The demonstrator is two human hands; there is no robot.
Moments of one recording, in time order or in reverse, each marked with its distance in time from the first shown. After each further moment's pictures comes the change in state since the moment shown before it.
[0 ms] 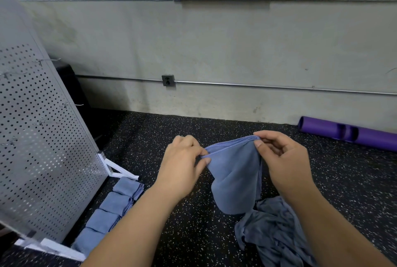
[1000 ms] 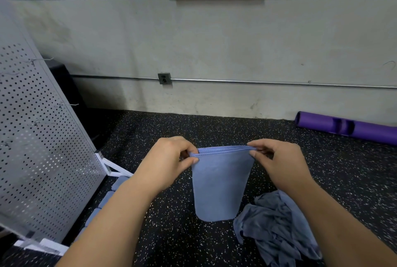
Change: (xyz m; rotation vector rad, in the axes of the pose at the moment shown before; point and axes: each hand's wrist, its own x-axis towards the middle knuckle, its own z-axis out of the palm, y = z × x) left_hand 0.002 -0.016 -0.033 -0.169 -0.129 0.074; right_hand 0.005 0.023 -0.027 -0.640 -0.184 -0.102
